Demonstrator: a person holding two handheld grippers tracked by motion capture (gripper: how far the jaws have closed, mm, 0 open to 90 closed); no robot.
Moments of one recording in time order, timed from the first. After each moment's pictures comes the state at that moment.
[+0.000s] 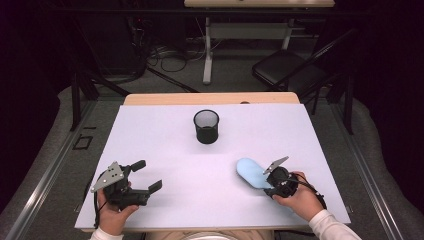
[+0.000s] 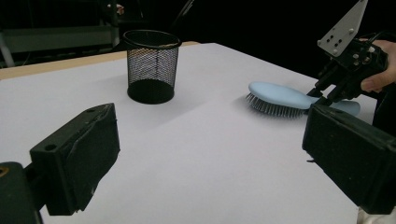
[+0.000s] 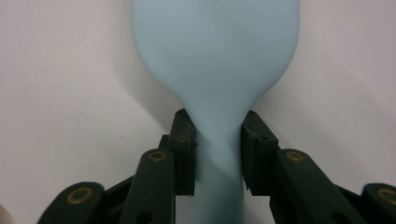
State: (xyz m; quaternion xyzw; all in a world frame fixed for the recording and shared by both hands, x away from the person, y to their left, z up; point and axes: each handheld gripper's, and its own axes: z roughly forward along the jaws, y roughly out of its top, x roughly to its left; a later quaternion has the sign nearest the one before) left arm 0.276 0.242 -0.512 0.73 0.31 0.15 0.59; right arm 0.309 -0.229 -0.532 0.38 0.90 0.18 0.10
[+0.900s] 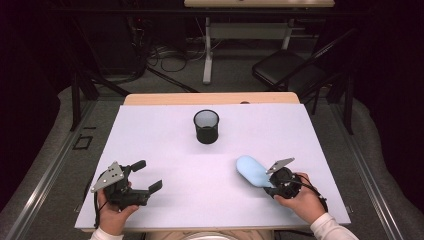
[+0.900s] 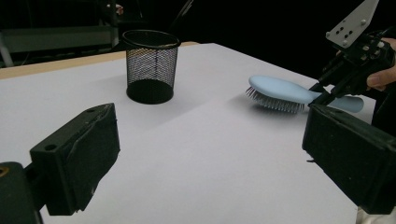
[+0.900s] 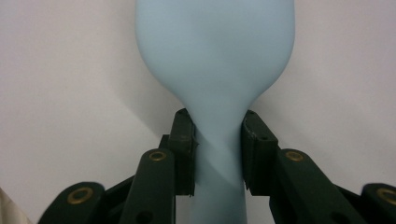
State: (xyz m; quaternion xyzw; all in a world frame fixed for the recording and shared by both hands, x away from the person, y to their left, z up) left arm 0.277 0.243 -0.511 0.73 0.31 0.14 0.59; right arm 0.301 -0.233 -0.523 0.38 0.89 0.22 0.12
